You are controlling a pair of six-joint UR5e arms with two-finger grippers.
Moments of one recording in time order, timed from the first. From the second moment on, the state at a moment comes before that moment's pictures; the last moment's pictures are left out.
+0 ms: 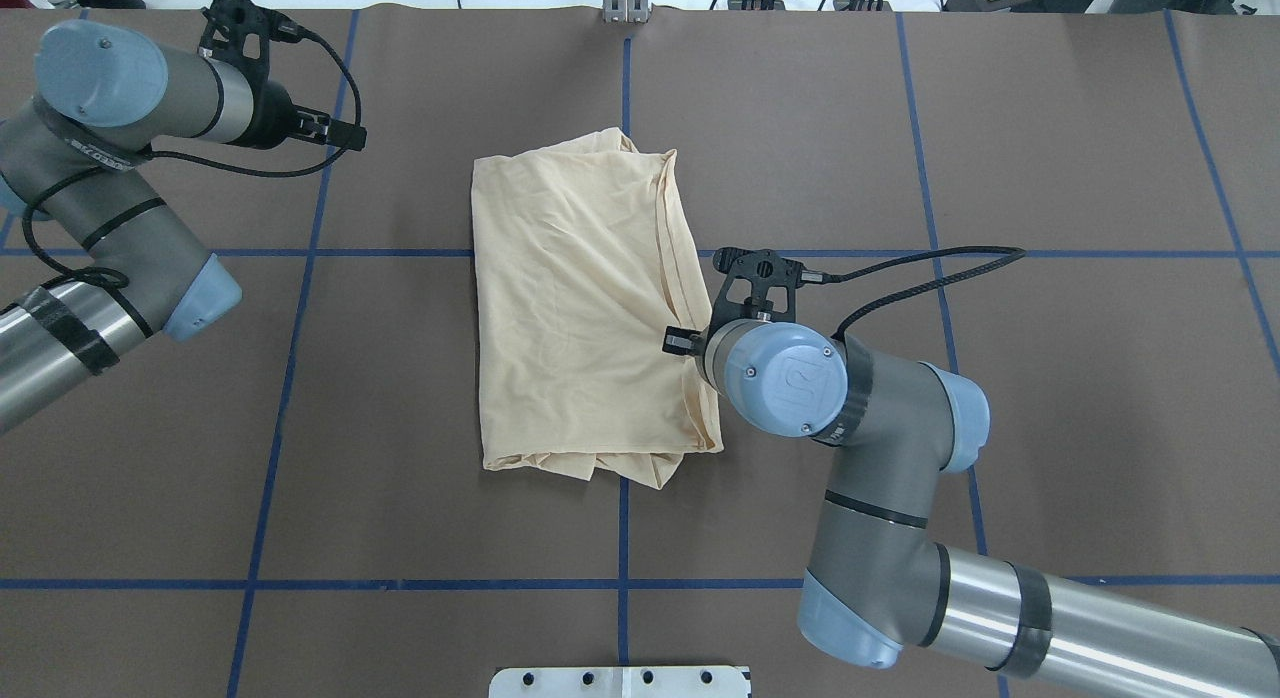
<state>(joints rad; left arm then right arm) -0.93 -2.08 -1.28 -2.40 -1.86 -0.72 0.39 -1.06 1.72 -1.32 1.44 1.49</state>
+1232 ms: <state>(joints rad) -0.91 -2.07 -1.37 -2.39 -1.98 -0.81 0.34 -1.12 1.80 -1.33 1.38 1.50</state>
